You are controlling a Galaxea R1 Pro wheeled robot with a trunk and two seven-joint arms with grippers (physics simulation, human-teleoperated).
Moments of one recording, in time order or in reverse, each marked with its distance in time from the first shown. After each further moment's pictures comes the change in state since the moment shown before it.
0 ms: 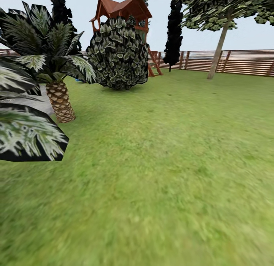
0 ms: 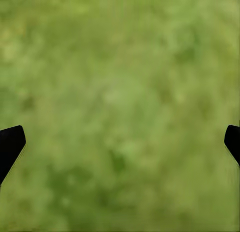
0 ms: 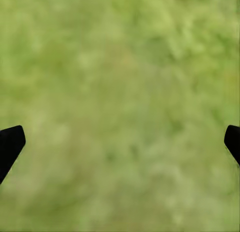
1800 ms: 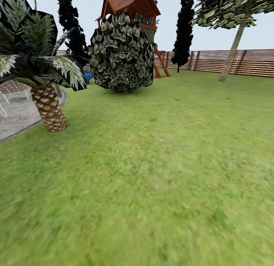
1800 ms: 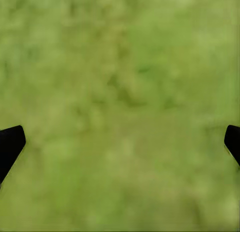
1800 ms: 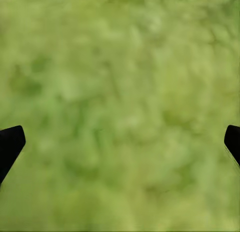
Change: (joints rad) left arm -0.001 0.000 0.000 0.000 0.000 0.000 0.000; right arm 0.000 -0.001 0.002 0.003 0.003 0.002 0.001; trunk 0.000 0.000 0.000
